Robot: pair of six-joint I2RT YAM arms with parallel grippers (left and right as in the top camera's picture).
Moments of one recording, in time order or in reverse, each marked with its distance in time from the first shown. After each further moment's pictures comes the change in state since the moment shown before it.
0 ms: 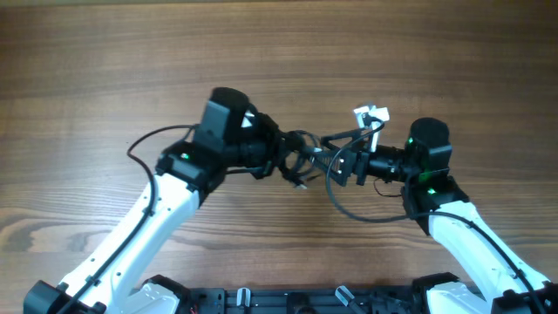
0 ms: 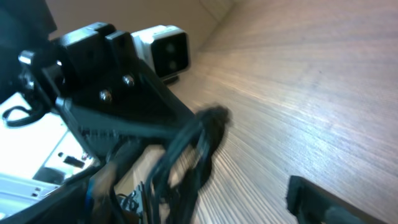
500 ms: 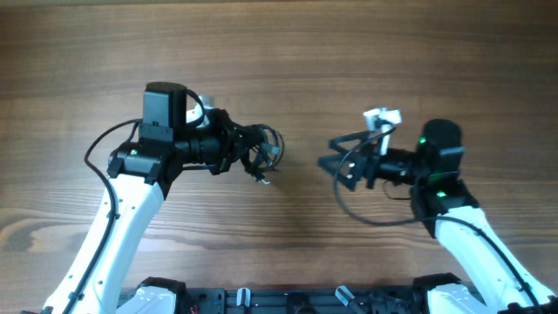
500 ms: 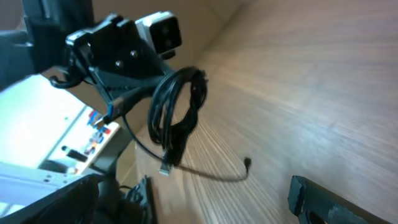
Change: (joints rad) left arm 0.256 -0.058 0.000 -0.161 0.208 0.319; right arm -0.010 -0.052 -0.006 -0.022 -0.033 -0.047
